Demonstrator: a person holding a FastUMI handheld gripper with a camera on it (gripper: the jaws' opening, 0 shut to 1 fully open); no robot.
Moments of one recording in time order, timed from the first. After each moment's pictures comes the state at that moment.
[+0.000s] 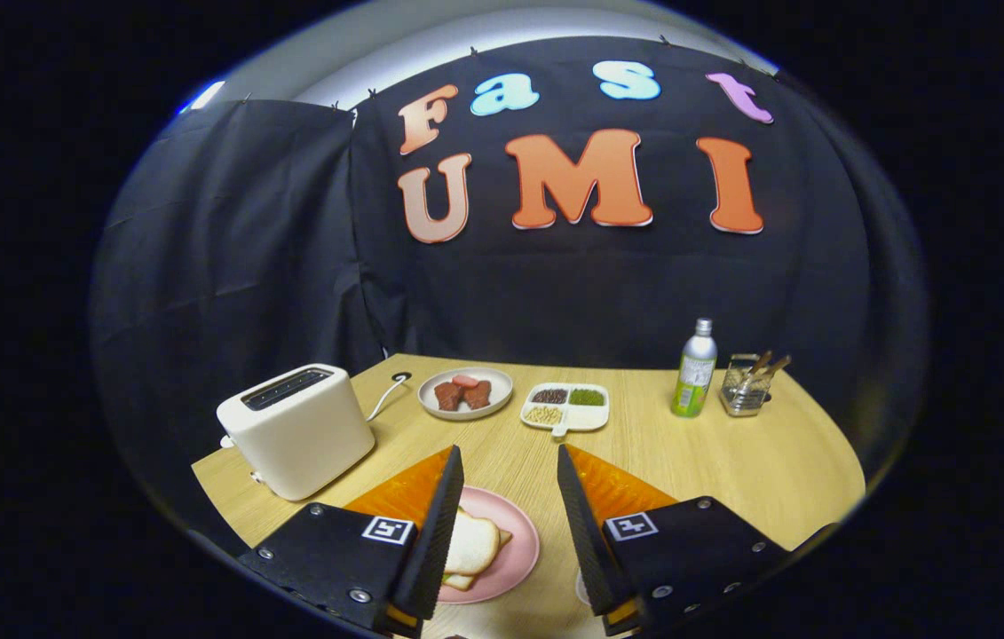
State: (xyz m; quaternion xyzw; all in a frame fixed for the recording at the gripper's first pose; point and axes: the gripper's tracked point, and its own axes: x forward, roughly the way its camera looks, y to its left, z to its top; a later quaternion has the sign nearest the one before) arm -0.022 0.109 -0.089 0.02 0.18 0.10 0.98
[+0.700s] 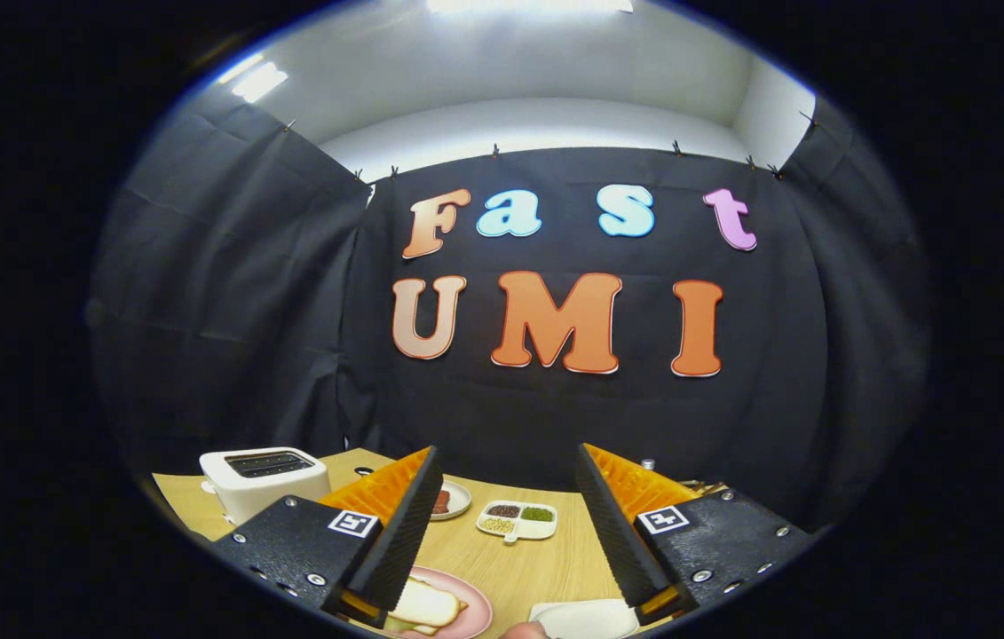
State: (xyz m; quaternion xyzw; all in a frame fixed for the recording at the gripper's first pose) arm -0.020 0.106 0.022 -0.05 -0.01 0.04 1.00
